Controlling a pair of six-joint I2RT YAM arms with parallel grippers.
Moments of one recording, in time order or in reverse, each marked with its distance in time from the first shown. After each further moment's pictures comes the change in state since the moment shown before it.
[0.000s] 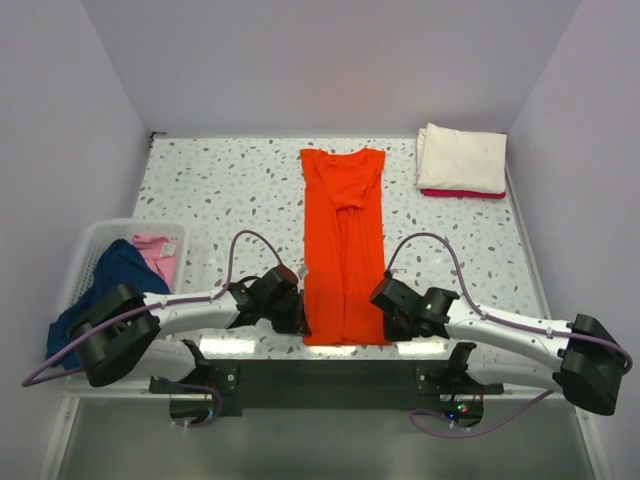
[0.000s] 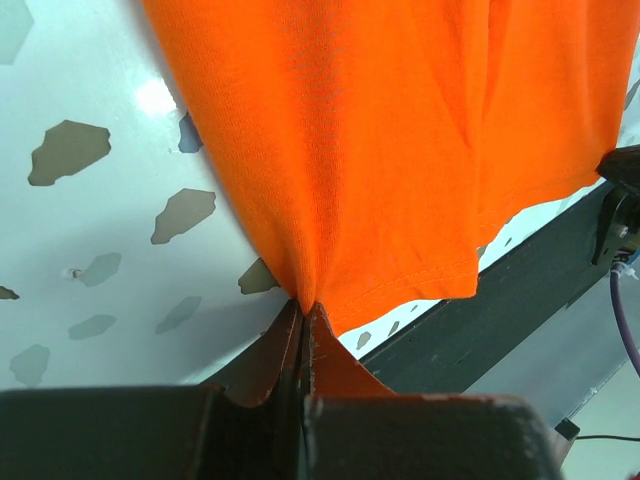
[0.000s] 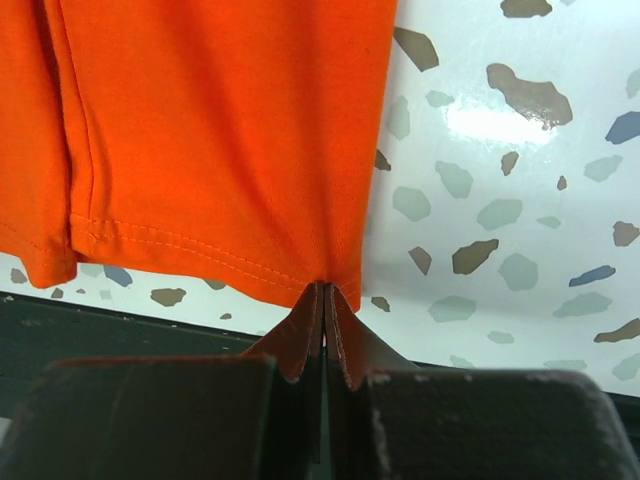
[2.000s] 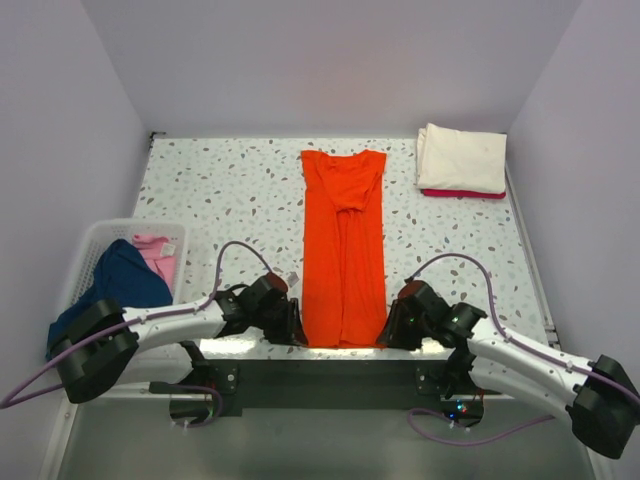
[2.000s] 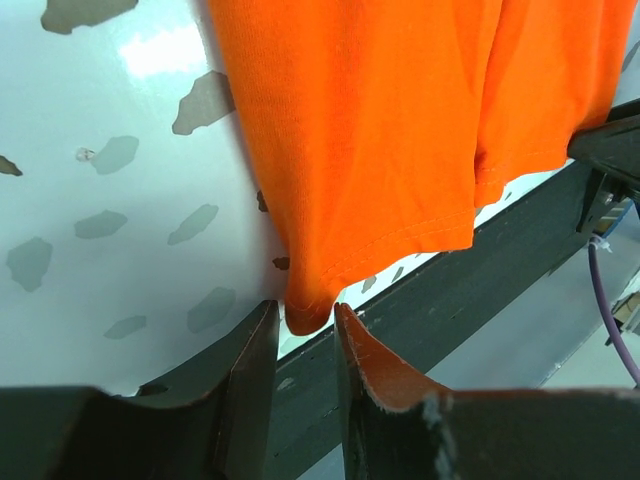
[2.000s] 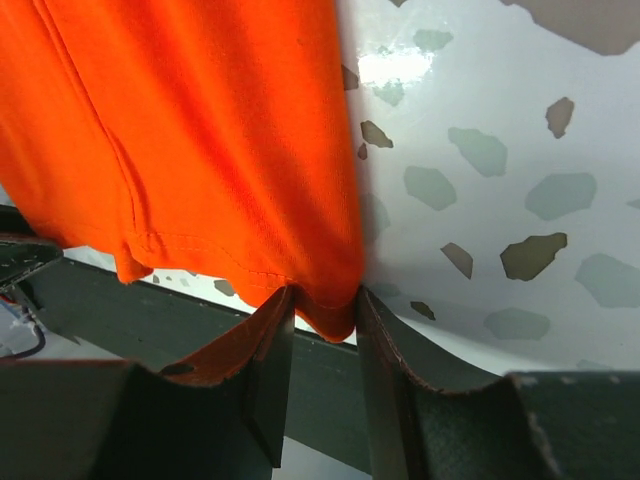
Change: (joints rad) left arm -0.007 -0.137 -0.087 -0.047 0.042 -0.083; right arm -0.205 -0.247 -0.243 0.168 -0.286 0.150
